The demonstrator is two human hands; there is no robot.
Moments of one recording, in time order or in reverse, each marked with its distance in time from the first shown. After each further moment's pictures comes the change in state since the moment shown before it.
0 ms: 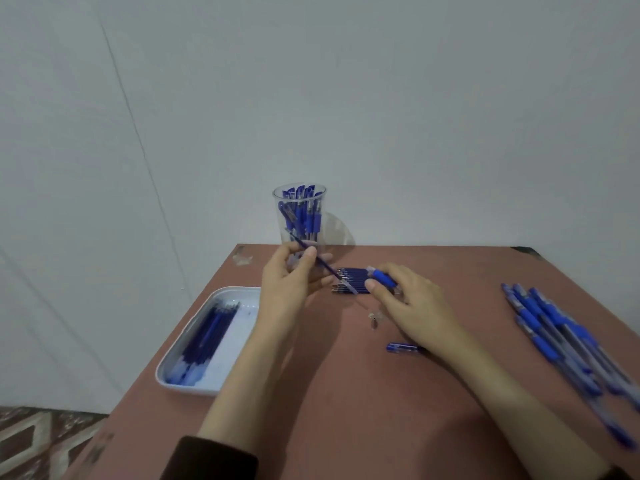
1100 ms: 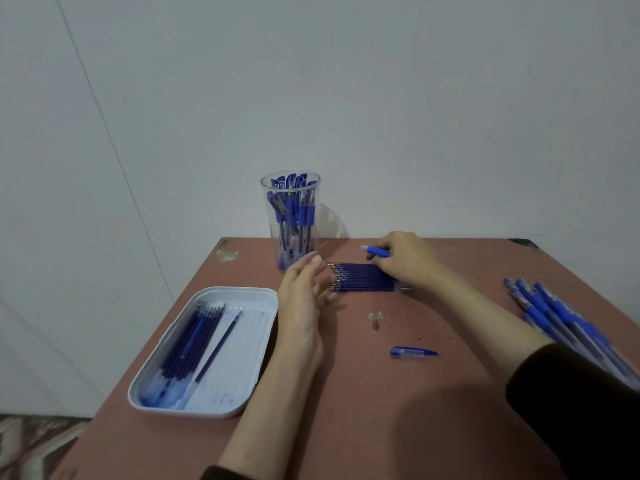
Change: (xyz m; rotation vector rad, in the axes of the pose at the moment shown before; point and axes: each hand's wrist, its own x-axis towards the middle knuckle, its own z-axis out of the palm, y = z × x) left_hand 0.009 -0.038 0.013 -0.263 0.100 -0.218; right_hand 0.088 0.024 0.005 -0.200 -0.203 0.147
